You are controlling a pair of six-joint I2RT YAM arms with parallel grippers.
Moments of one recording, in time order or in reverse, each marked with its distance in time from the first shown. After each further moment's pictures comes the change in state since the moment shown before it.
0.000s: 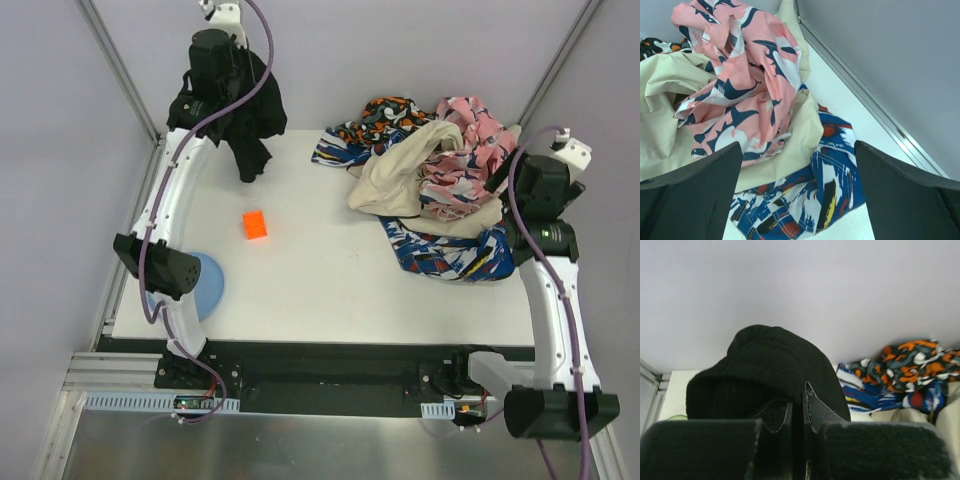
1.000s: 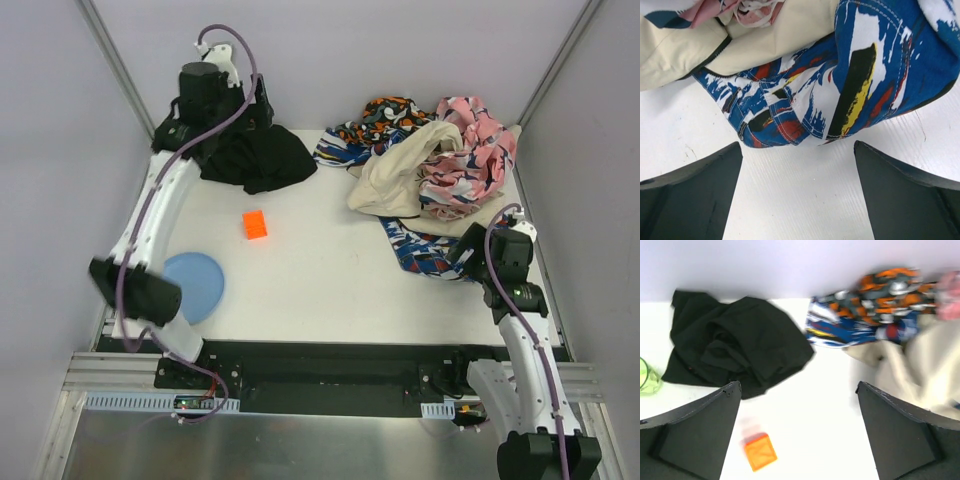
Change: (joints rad) left arm 0.087 -0.053 -0.298 -0.085 0.200 -0.143; right arm 0.000 -0.375 -0.604 -0.019 -0.333 0.171
